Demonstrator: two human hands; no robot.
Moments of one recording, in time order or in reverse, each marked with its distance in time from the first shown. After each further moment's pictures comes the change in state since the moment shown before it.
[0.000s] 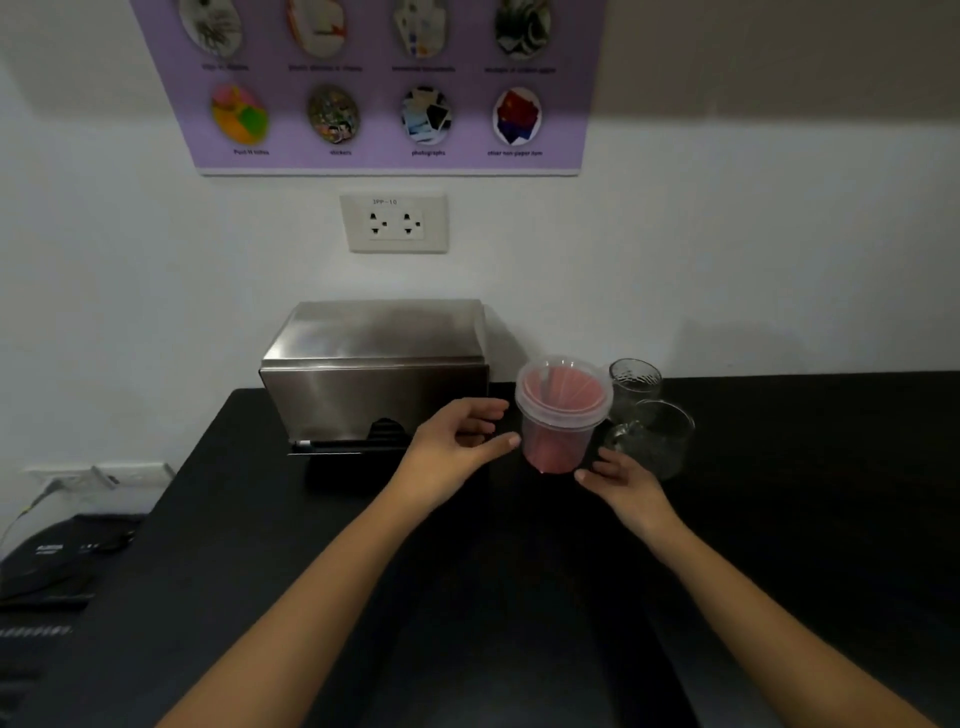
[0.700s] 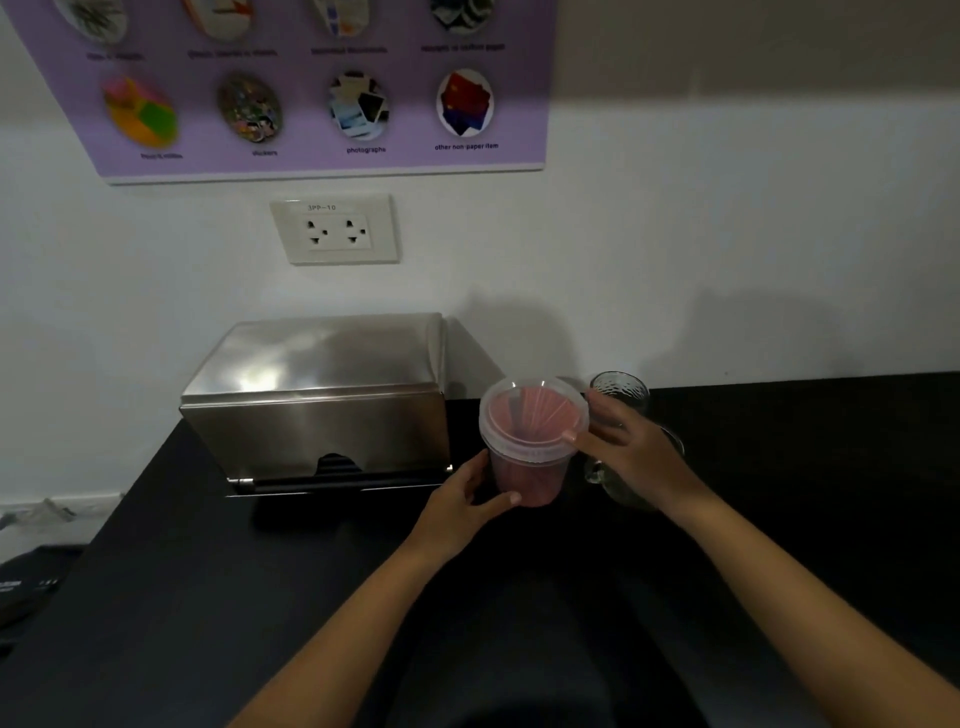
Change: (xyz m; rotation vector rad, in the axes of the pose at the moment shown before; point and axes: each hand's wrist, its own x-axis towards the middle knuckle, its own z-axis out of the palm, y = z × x) left_hand 0.045 -0.081 0.064 -0.049 -0.121 -0.262; right_hand 0.044 -0.050 -0.044 -0.066 -0.193 -0.341
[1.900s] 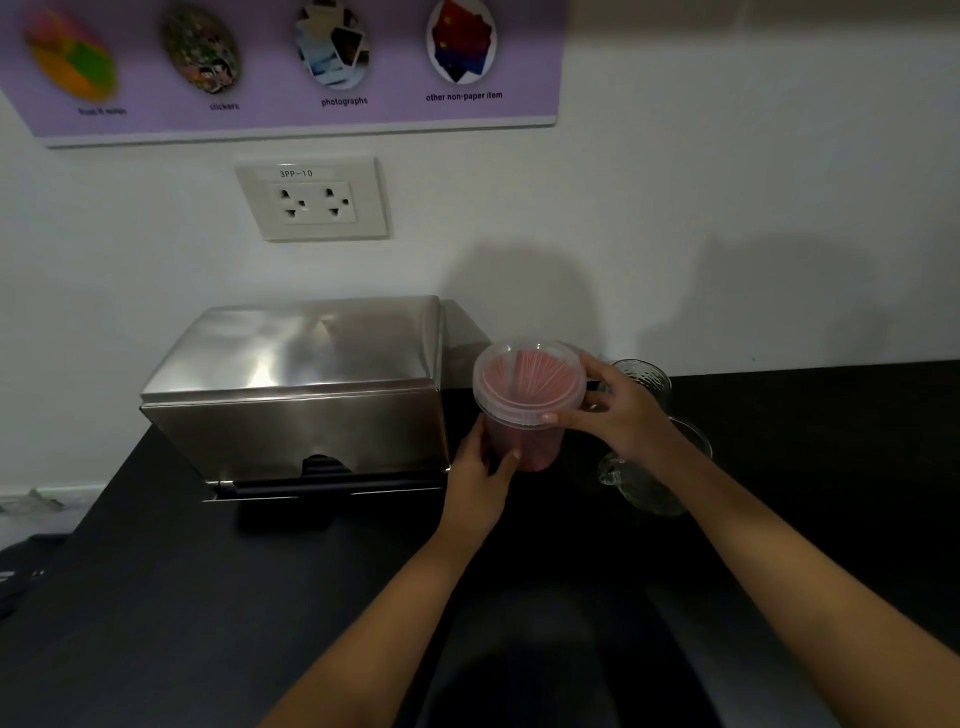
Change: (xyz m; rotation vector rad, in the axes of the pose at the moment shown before) left_hand 0.042 0.002 0.026 -0.097 0.271 0.118; right_hand 0.049 0.000 0.007 -0.051 -0.008 -0.014
